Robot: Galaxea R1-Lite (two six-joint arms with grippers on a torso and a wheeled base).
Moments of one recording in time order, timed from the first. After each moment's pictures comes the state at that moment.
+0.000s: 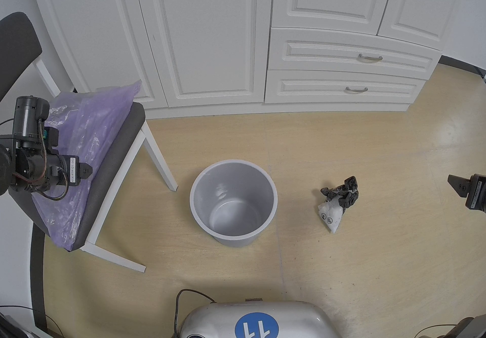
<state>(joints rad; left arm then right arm) -0.01 1.55 -0.93 0.01 0.24 0.00 0.12 1.02 -0.62 -0.05 -0.35 0.18</state>
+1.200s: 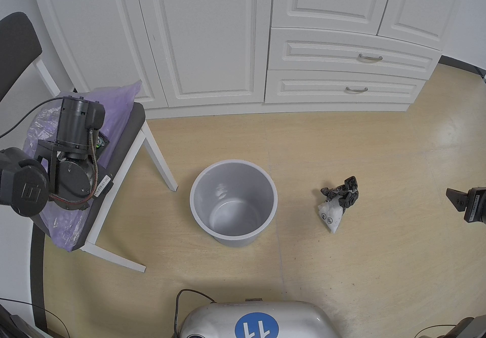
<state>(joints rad) -0.37 1.62 -0.92 -0.12 0.81 0.53 0.11 1.00 -0.56 -0.05 -0.33 0.08</state>
